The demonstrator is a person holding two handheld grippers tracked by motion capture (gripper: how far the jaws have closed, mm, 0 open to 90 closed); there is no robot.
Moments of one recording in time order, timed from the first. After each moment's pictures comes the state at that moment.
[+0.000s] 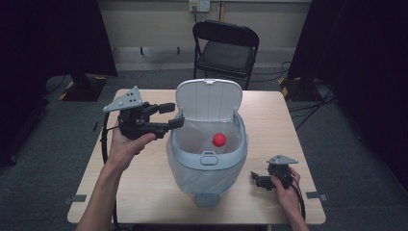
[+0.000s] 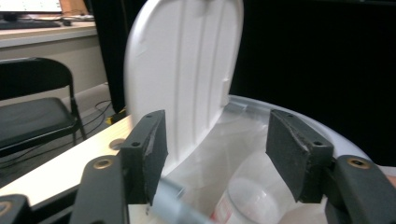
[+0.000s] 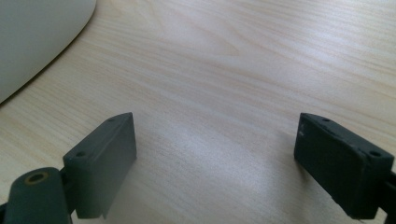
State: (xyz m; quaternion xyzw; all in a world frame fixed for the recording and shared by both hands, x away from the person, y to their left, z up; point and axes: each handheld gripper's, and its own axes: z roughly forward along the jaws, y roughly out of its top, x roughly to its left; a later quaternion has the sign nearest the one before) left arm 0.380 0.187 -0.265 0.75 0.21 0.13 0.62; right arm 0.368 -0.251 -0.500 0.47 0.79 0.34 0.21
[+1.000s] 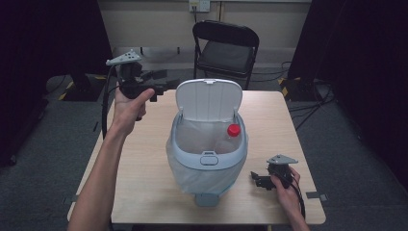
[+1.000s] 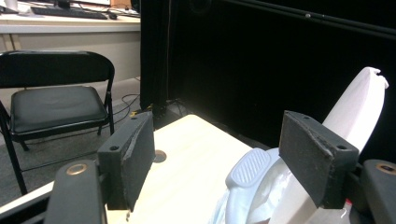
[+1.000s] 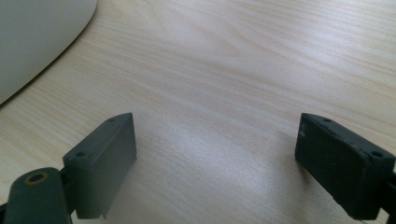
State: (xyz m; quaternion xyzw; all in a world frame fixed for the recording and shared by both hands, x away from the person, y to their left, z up) left arm 0.466 0.193 -0.230 0.72 0.30 0.14 0.61; right arm 0.369 -0.251 -0.500 0.47 0.79 0.34 0.21
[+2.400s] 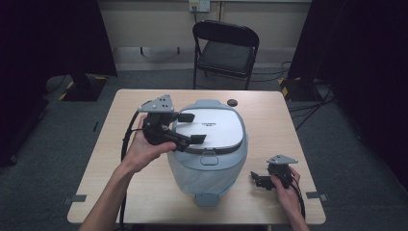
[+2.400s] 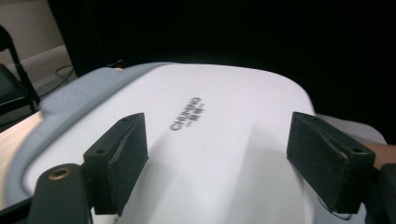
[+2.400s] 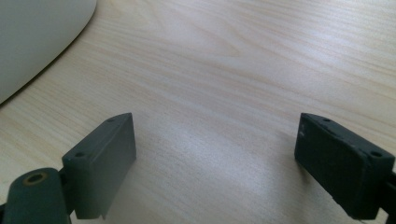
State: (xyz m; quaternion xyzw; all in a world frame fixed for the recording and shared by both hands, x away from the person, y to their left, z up) left arm 0.373 0.127 -0.269 0.81 0.18 0.07 0.55; right arm 0.369 -0.251 -0.500 0.47 0.79 0.34 0.21
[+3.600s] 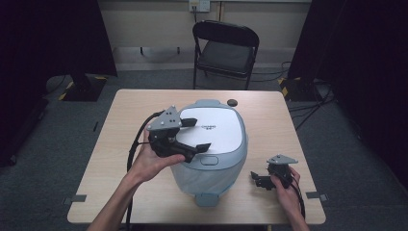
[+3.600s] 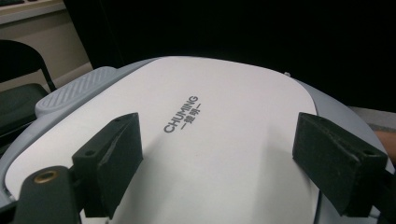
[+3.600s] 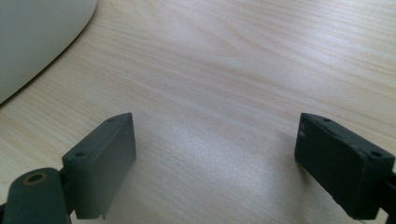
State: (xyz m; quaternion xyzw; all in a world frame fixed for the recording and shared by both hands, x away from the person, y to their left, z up) left arm 0.361 0.119 -0.286 0.80 0.17 0.14 0.55; right arm 0.369 -0.251 -0.500 0.47 0.79 0.34 0.21
